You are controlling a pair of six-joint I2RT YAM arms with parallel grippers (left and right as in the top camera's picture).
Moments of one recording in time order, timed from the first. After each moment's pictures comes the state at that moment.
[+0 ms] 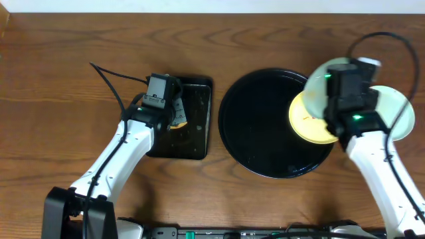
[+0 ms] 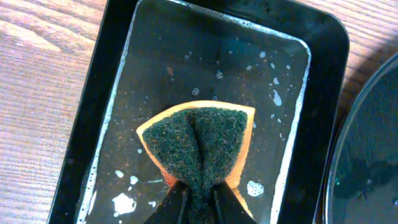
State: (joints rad) left arm -0.27 1.50 0.96 -0.52 -0.04 -0.46; right arm 0.08 1.35 1.00 -0.50 0.73 0.29
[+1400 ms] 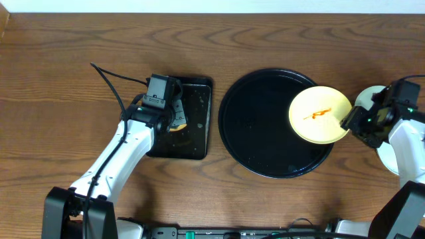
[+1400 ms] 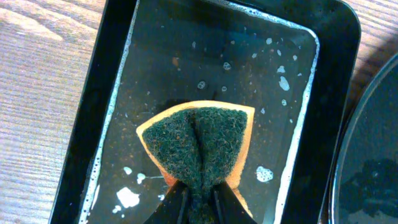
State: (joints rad) left arm -0.27 1.50 0.96 -0.55 -0.04 -0.46; right arm -0.36 1.54 1.00 -0.78 -0.19 0.26
